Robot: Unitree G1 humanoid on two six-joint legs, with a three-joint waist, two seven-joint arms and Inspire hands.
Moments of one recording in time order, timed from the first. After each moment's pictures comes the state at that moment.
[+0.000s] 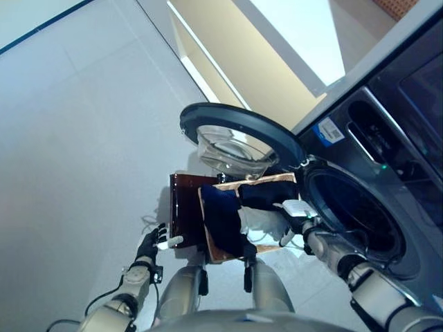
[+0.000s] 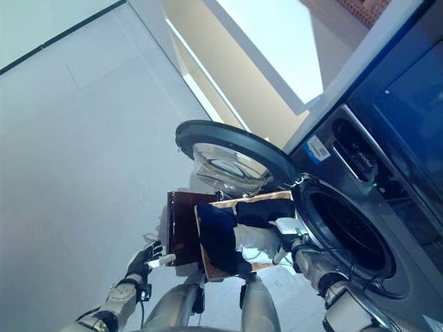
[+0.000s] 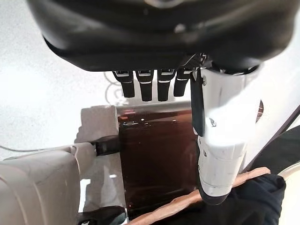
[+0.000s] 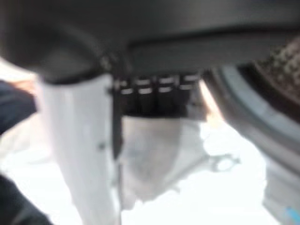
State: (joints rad) left arm -0.19 0.21 -0.30 1.27 -0.37 -0.31 0.07; right arm -0.40 -0.45 0.66 1.15 -0.62 -0.17 -0.24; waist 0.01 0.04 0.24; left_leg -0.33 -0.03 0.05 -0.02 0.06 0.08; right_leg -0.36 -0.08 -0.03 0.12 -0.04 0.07
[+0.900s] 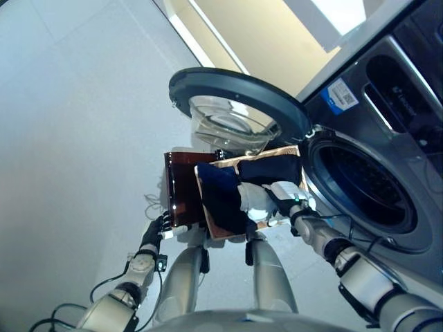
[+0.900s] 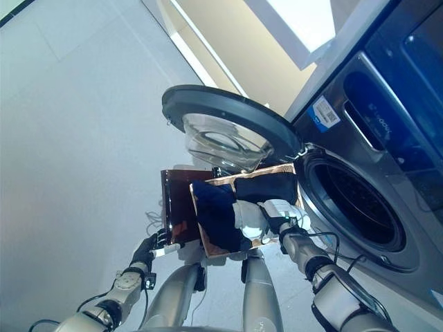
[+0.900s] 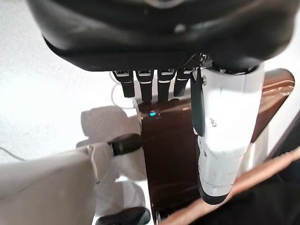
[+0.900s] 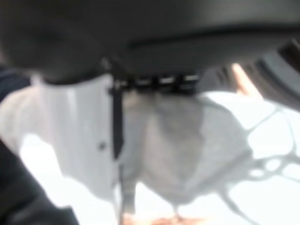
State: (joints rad) left arm -0.26 0.21 -0.37 1.25 -0.39 -0.34 0.11; right arm -0.53 -0.44 0.71 1.16 -0.65 -0.15 -0.30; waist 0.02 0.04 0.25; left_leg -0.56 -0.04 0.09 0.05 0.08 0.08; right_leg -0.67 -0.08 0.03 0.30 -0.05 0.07
